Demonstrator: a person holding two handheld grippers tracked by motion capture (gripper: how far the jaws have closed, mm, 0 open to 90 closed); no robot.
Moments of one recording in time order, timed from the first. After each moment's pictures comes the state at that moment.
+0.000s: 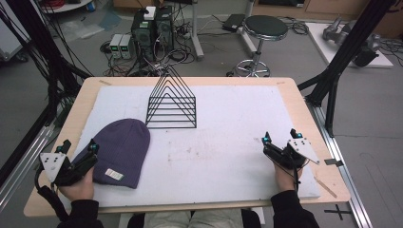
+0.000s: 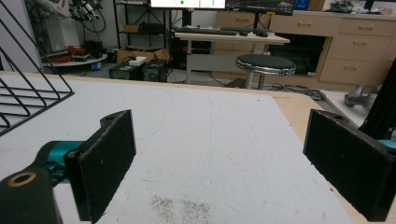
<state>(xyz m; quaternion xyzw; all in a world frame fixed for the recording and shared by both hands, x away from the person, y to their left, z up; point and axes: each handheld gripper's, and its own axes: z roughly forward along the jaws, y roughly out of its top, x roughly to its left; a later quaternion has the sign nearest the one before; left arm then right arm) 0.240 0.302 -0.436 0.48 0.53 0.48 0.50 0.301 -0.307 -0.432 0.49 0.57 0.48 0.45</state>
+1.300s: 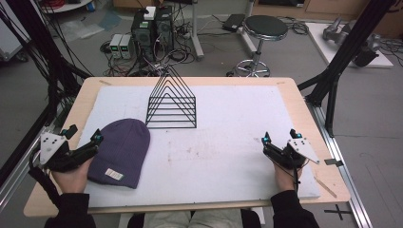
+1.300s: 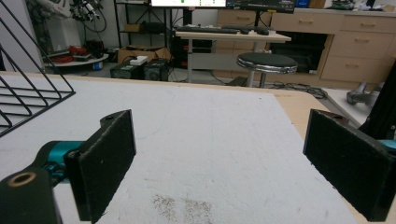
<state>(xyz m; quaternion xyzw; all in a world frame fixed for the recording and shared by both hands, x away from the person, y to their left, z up) 0.259 0.299 -0.381 0.57 0.48 0.42 0.51 0.301 -0.307 -0.433 0.49 0.57 0.48 0.44</state>
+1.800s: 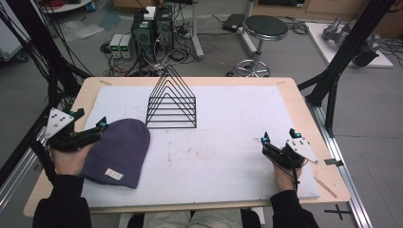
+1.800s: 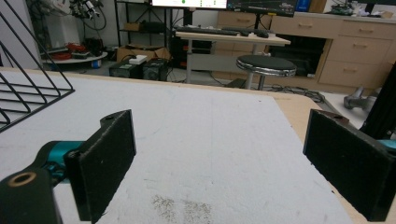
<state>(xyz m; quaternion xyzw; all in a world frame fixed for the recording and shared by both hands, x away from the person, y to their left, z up) 0.297 0.297 -0.347 0.65 0.43 0.39 0.49 0.302 -0.305 -0.433 0.48 0.58 0.48 0.45</state>
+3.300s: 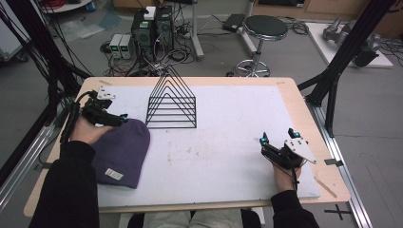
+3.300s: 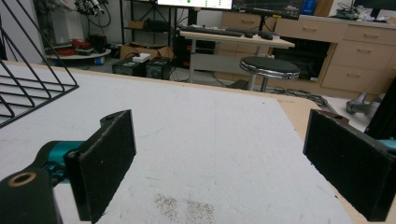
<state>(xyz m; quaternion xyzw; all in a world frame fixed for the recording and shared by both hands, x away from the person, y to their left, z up) 0.404 0.267 -0.358 0.81 0.42 0.28 0.29 0.302 -0.302 -0.433 0.47 0.59 0.48 0.45</state>
